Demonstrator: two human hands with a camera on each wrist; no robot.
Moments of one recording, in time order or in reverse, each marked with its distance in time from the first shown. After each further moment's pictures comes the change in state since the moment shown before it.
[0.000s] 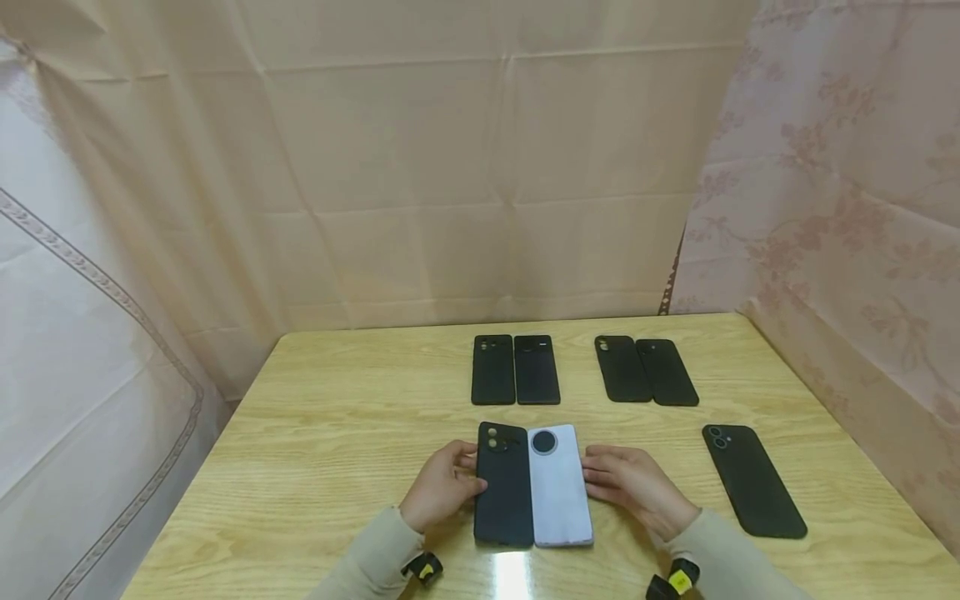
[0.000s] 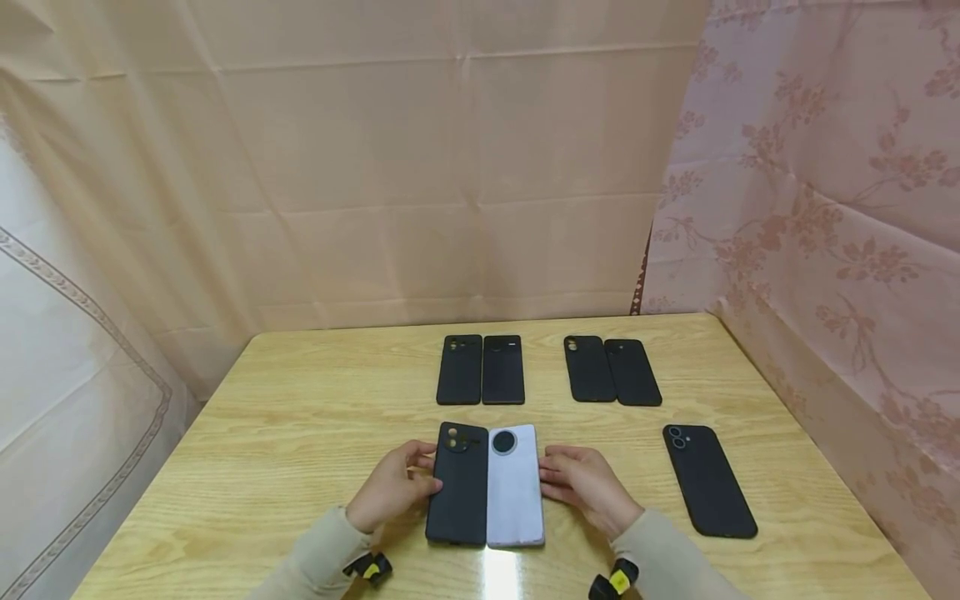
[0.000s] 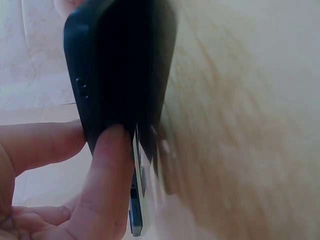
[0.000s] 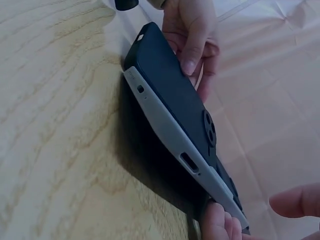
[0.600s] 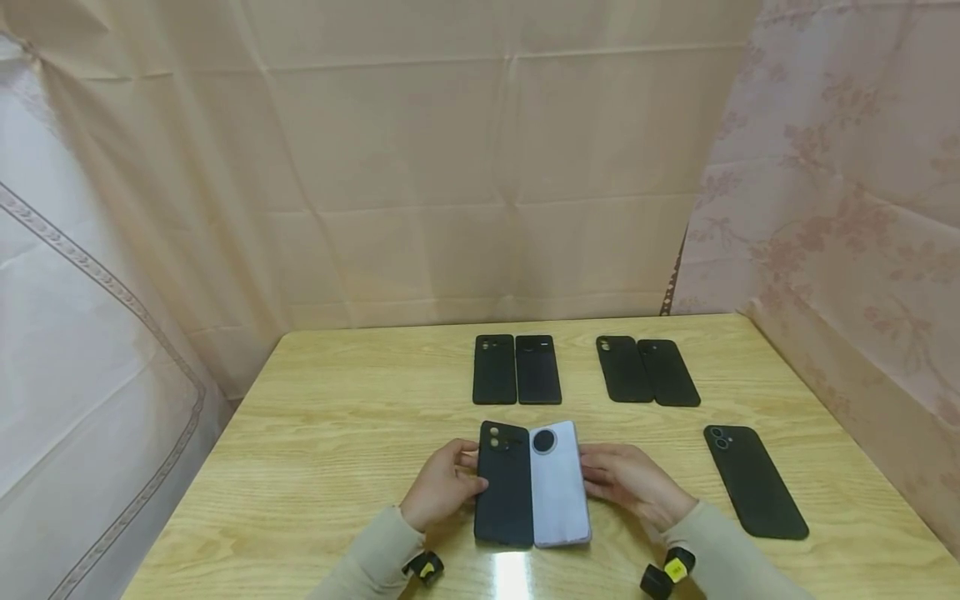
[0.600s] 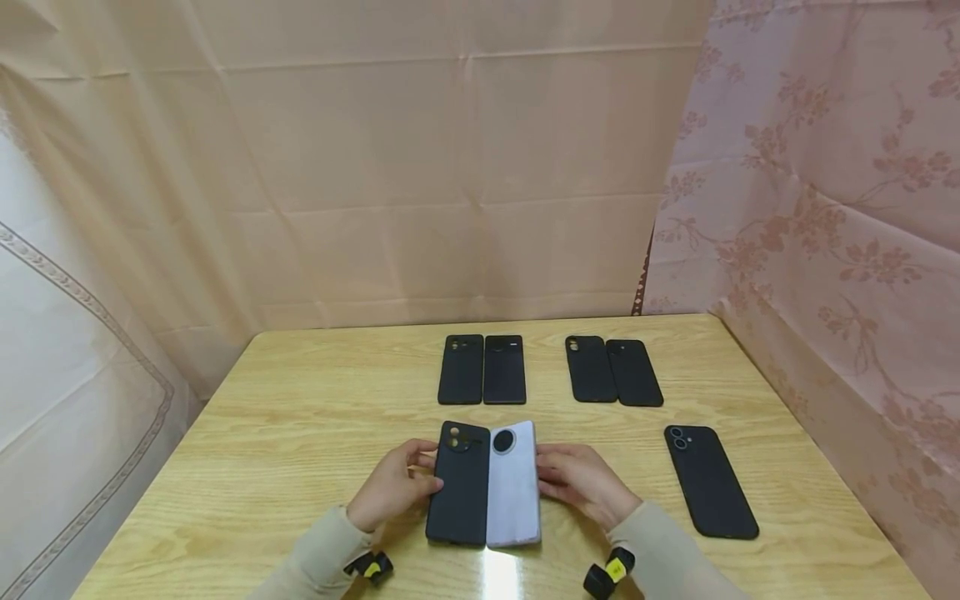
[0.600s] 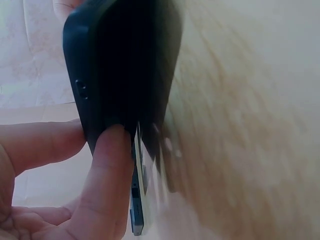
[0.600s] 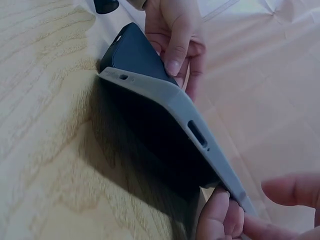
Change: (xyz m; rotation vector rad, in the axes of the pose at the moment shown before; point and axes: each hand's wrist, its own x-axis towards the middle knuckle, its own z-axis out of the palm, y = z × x) left_hand -0.001 0.002 -0.001 -0.038 -0.010 -0.016; right_hand 0.005 -0.004 0.001 0.030 -0.127 -0.002
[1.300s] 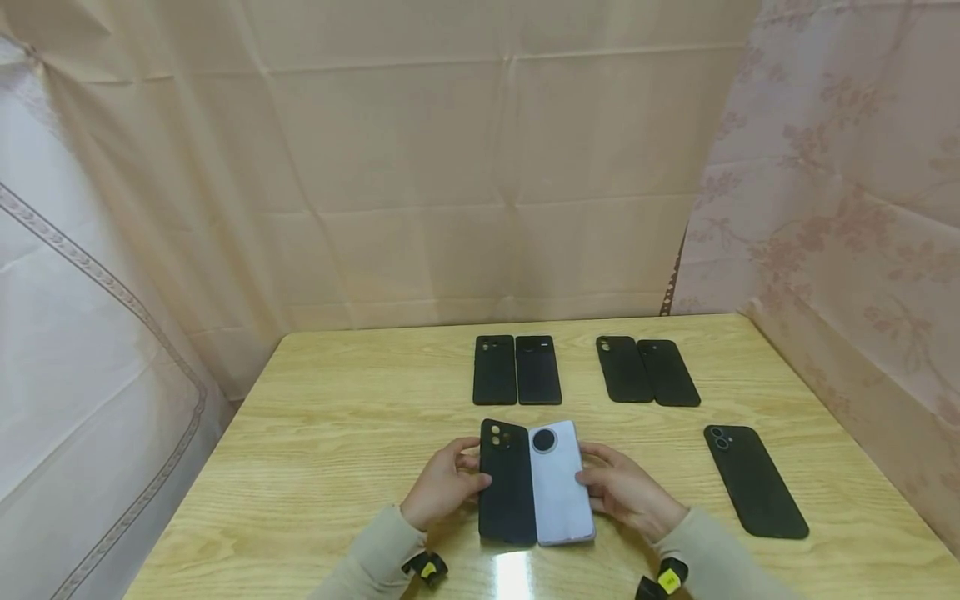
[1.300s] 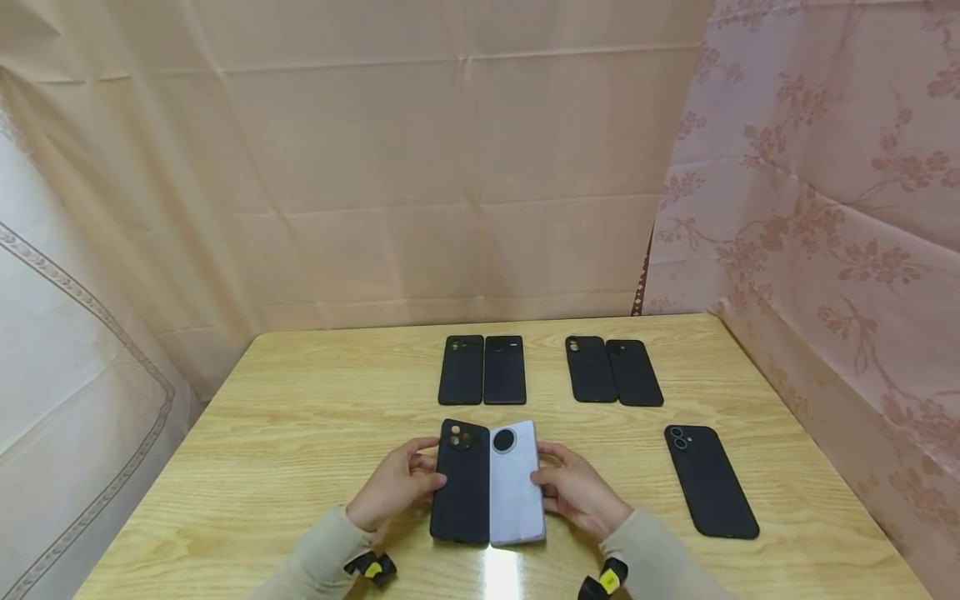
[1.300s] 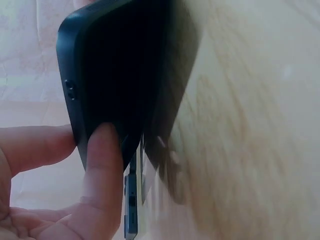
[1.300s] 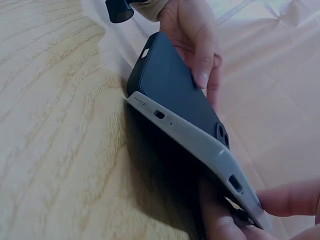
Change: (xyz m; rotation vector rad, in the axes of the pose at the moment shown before) left_hand 0.000 0.000 0.002 -0.050 -0.015 0.006; right_hand -0.002 0.010 0.009 0.028 -0.025 0.019
